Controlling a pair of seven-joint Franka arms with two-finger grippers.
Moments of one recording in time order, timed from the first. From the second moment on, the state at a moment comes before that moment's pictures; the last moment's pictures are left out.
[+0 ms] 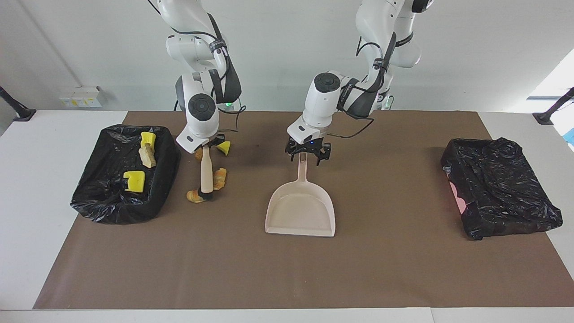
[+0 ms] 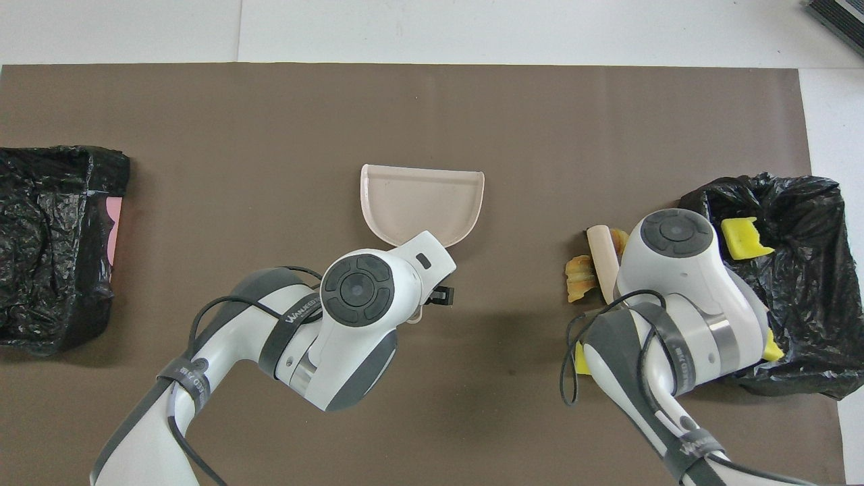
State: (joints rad) left arm -0.62 0.20 -0.09 -2.01 -0.07 2.33 -0.48; right arm 0.07 0.05 0.15 -2.15 -0.13 1.76 0.12
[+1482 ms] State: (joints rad) left arm -0.65 0.23 -0.09 -2.01 -0.07 2.35 -0.48; right arm 0.00 -0.42 0.15 -2.61 0.08 1.65 0.47
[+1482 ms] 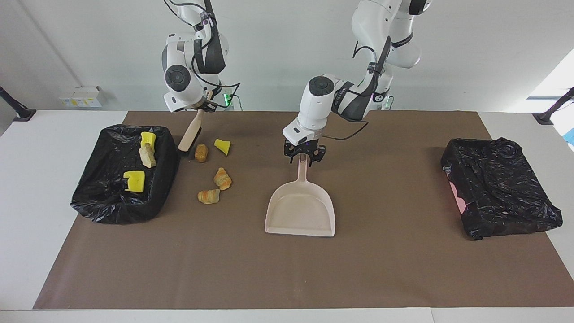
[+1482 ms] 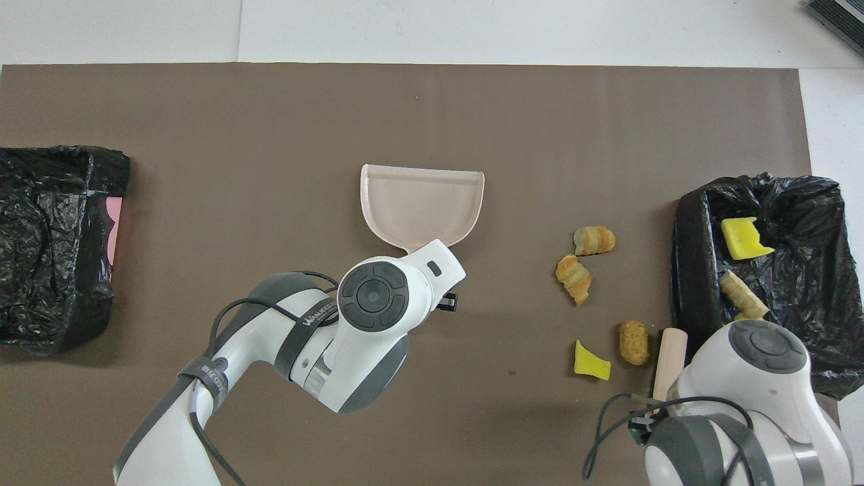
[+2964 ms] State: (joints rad) left arm -0.33 0.10 -0.05 -1.97 -0.02 2.07 0.58; right arm 0.19 -0.03 0.15 -2.30 0.25 1.91 0.71
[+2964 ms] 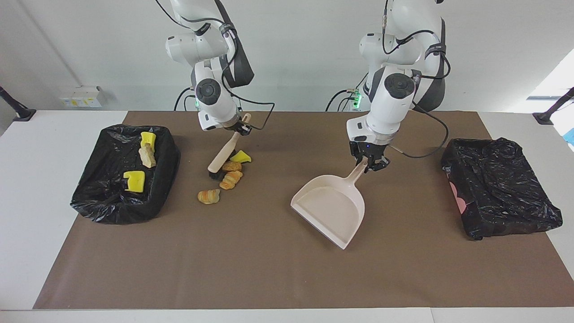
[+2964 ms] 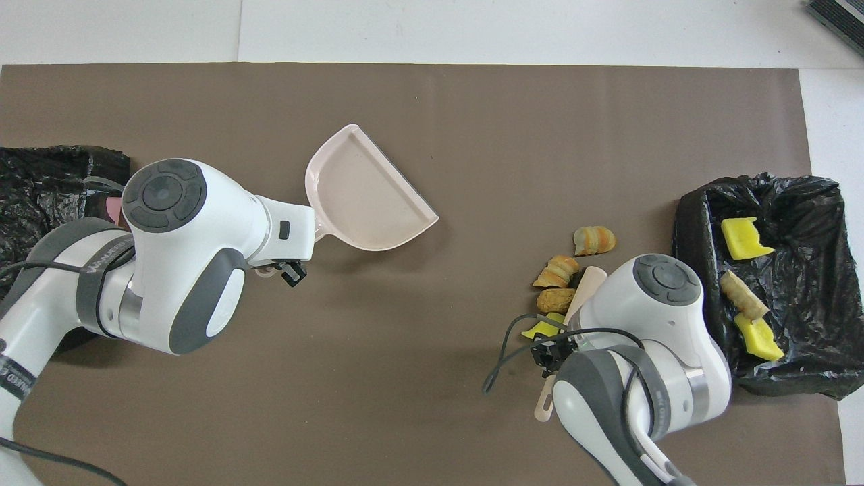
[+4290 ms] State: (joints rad) left arm -0.39 0.01 -0.08 -2.18 -0.05 2.10 0.71; right arm 0.00 0.11 0.15 -1.98 -0.02 1.68 0.25
